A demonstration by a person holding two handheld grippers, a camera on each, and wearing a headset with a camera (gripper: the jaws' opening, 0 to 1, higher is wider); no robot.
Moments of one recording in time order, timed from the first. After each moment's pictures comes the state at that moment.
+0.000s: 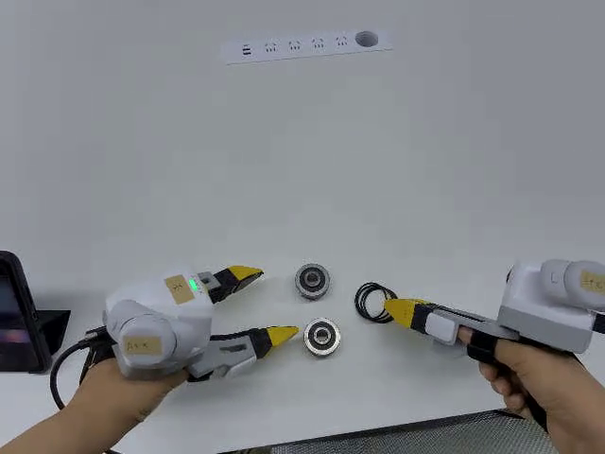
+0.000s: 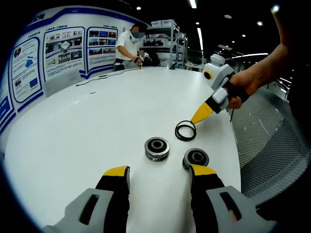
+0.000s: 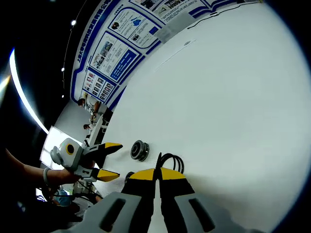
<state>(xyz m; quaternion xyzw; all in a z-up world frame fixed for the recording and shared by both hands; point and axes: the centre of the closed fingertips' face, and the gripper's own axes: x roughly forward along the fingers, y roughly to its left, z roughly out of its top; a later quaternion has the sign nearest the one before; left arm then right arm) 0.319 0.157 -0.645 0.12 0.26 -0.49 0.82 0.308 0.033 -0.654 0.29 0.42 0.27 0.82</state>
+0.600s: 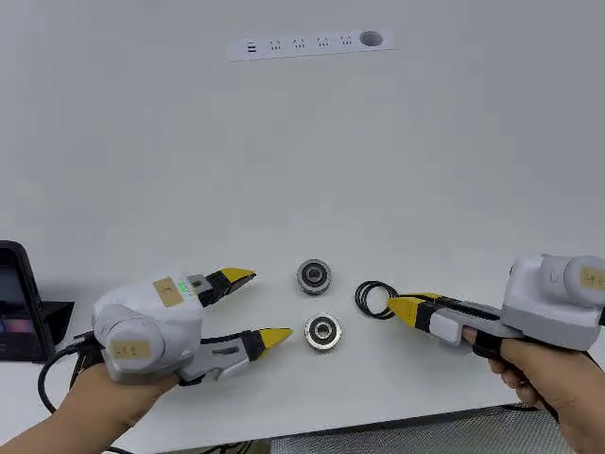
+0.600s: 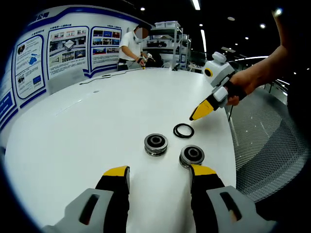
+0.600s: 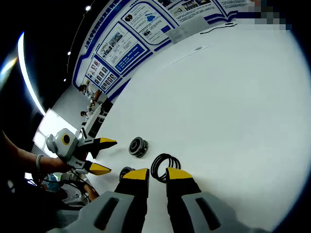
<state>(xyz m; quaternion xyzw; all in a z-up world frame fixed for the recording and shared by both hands) 0.307 0.168 -0.642 0.10 0.26 -0.48 0.83 0.304 0.031 -0.644 0.22 0.40 0.30 0.84</state>
